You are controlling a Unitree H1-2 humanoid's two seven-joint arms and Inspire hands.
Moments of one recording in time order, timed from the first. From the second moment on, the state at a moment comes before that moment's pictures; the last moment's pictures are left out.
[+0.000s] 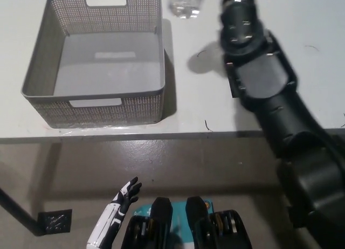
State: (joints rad) left_arm 0.02 0.11 -0.11 0.23 0.06 -0.36 -0.12; right_arm -1.25 0.03 0.15 0.85 -0.20 -0.06 -0.34
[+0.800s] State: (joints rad) left_arm 0.02 0.12 -0.14 0.23 0.06 -0.36 -0.15; right_arm -1.11 0.16 0.38 1.08 -0.40 -0.19 -0.44
